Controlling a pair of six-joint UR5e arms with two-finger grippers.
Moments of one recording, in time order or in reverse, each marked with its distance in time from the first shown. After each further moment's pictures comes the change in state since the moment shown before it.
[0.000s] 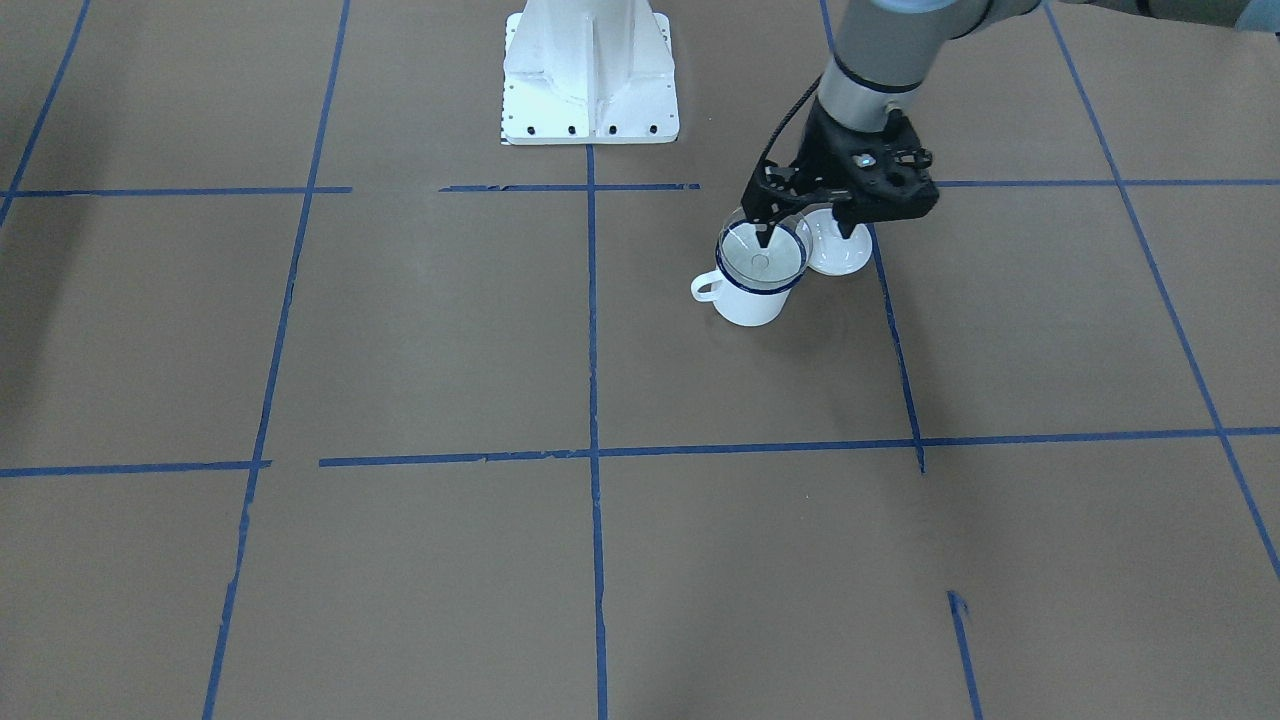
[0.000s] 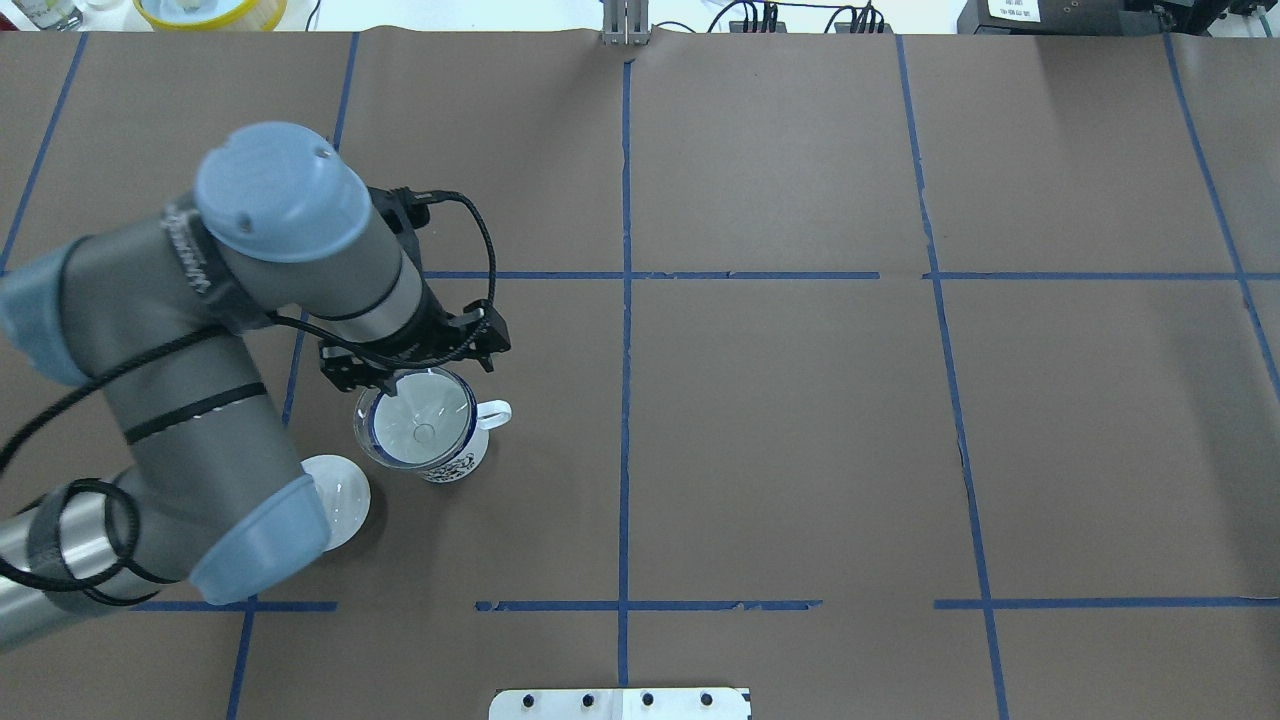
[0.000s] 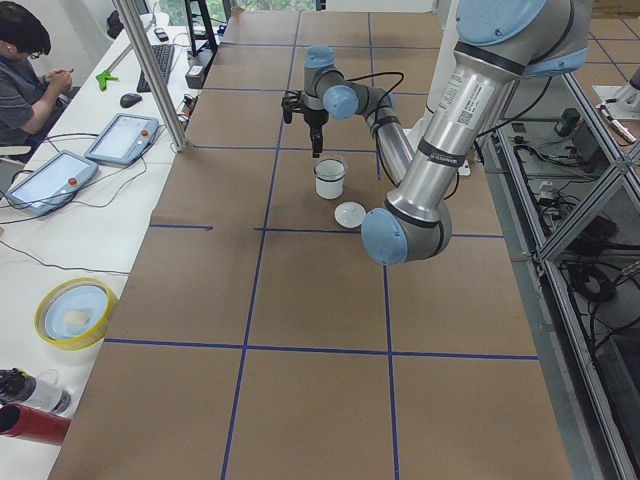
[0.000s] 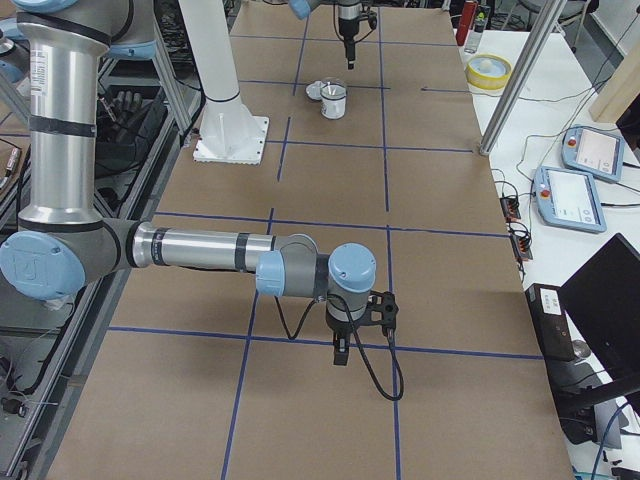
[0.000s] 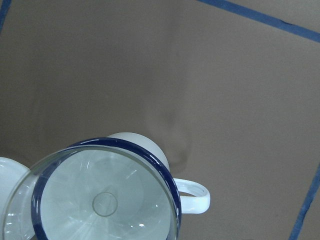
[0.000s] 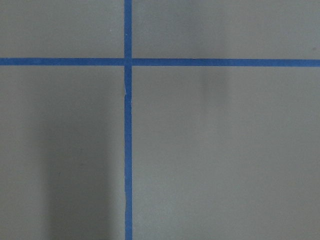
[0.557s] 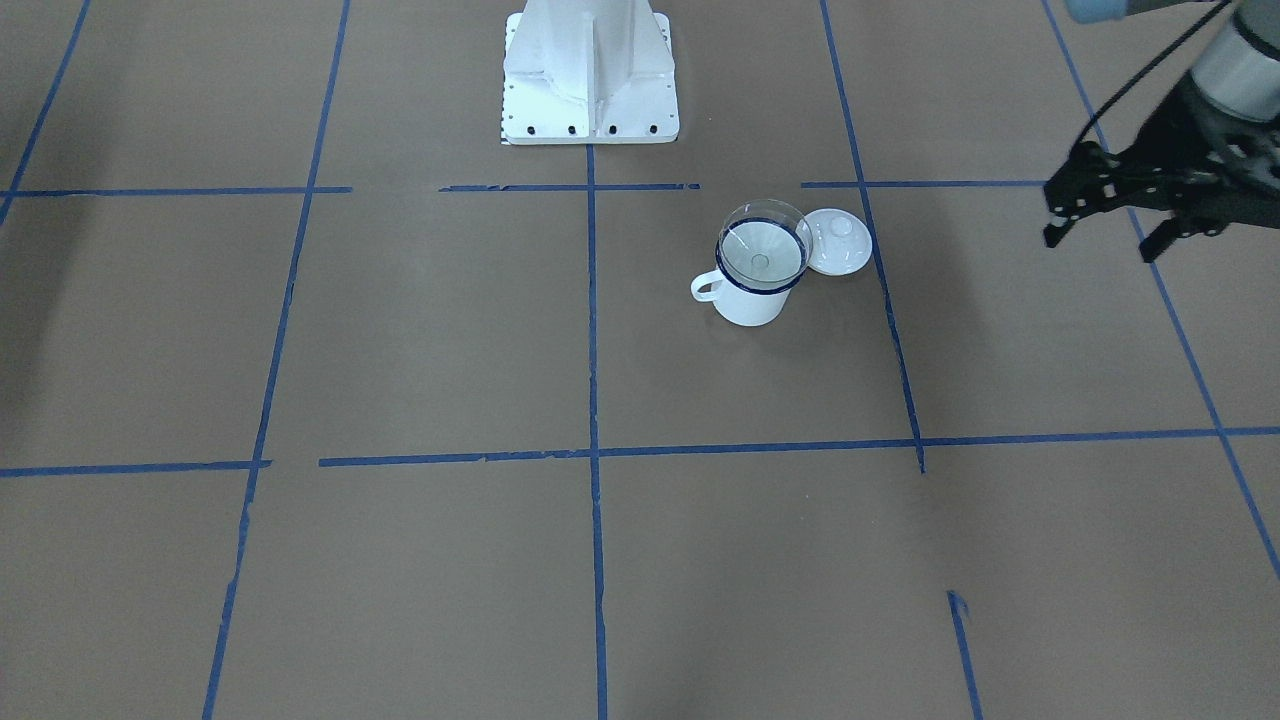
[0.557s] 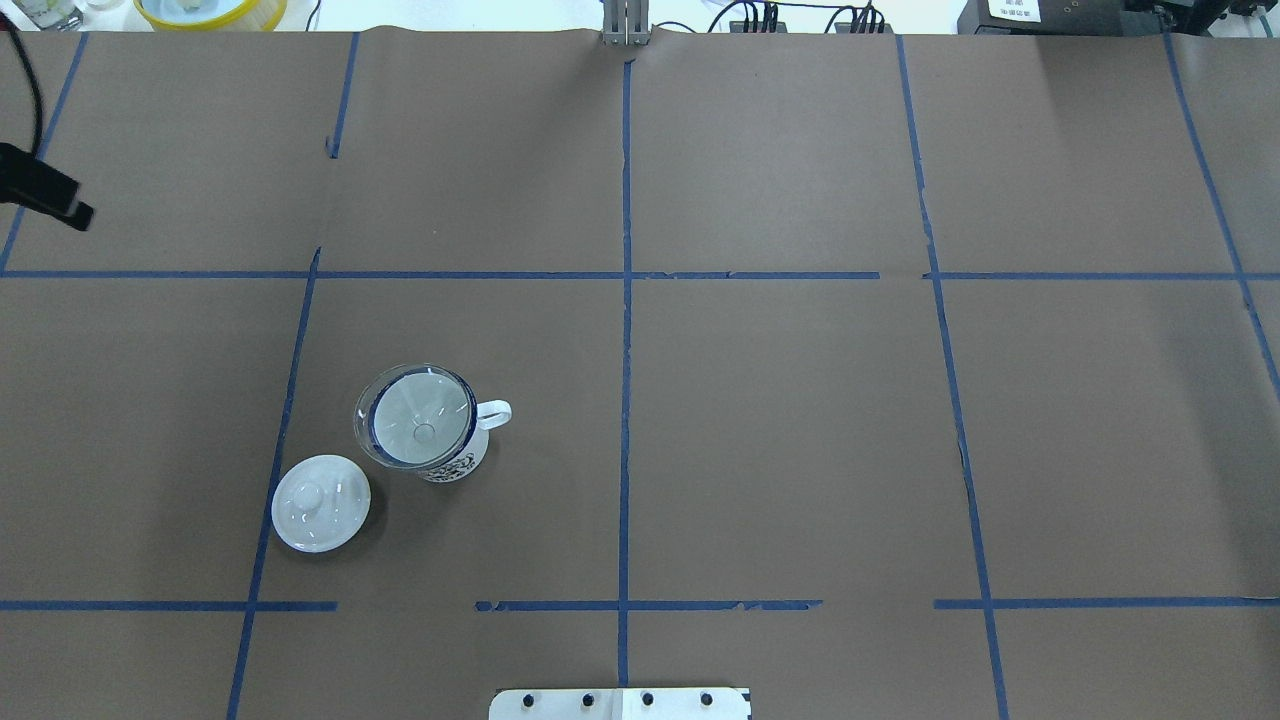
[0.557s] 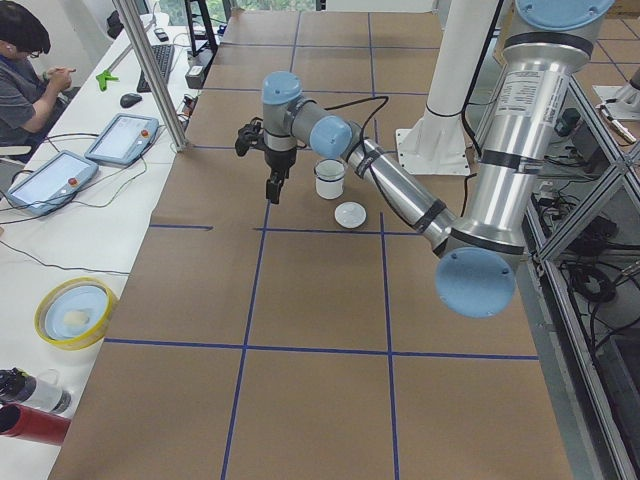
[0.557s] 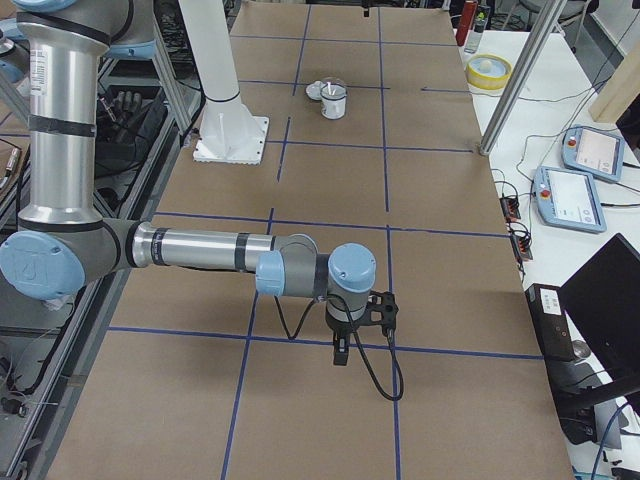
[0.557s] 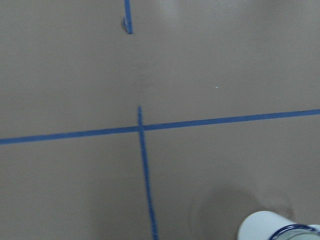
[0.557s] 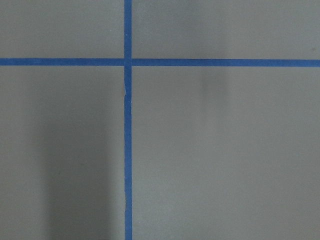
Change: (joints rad) left arm -0.478 0.302 0.027 -0.024 -0.236 0.799; right arm 0.000 0.000 0.000 0.000 0.000 0.000
